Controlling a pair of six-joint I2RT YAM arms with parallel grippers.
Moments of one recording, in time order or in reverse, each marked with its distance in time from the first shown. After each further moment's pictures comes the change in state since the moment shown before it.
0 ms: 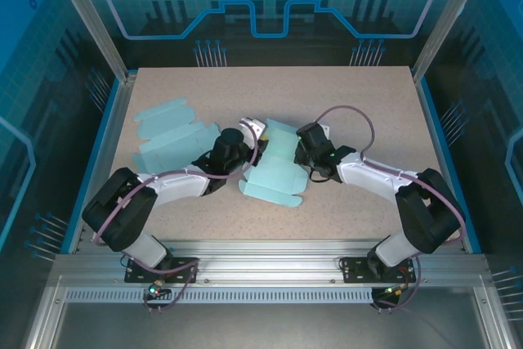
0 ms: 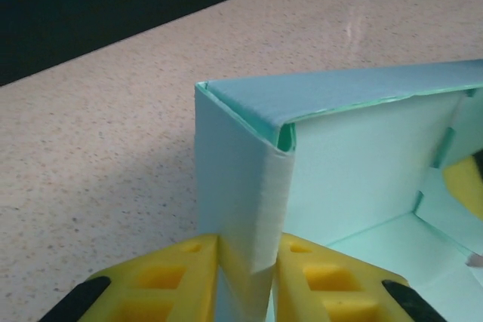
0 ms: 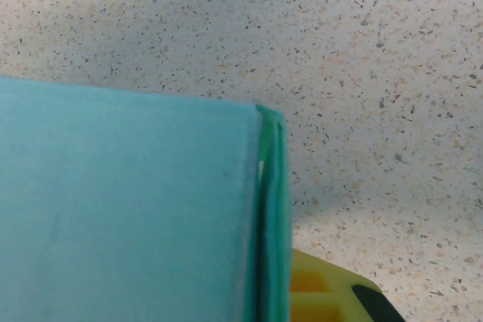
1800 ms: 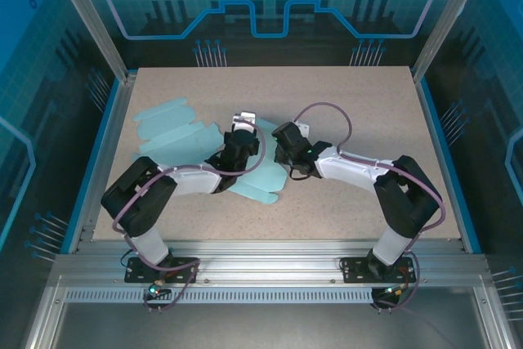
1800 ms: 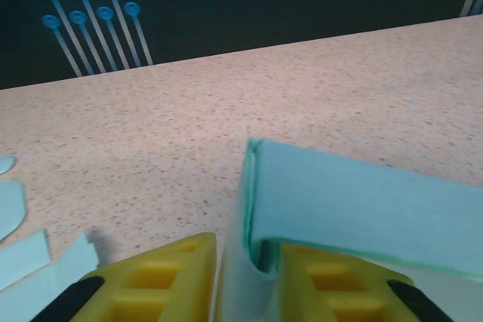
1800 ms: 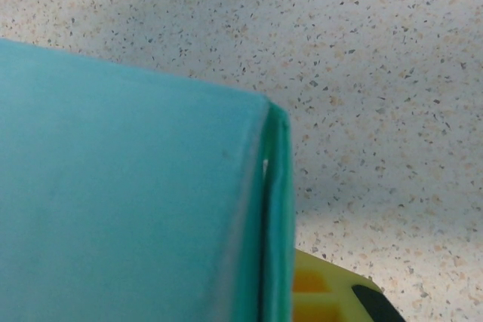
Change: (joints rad) left arm -0.025 0.121 0.040 0.089 -0.443 -0.167; right arm 0.119 0.158 0.164 -0.044 0.042 0.097
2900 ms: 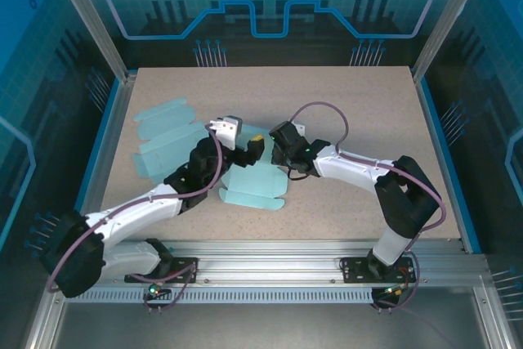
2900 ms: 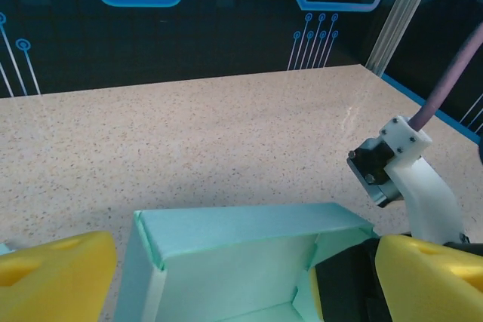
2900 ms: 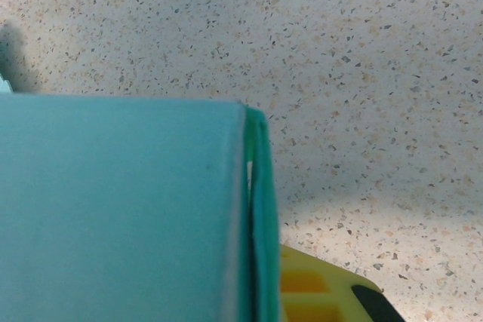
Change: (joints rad) left arm -0.021 -0.528 -0.134 -0.277 0.315 -0.113; right arm 0.013 0.001 0.031 -0.044 -0.053 -0.009
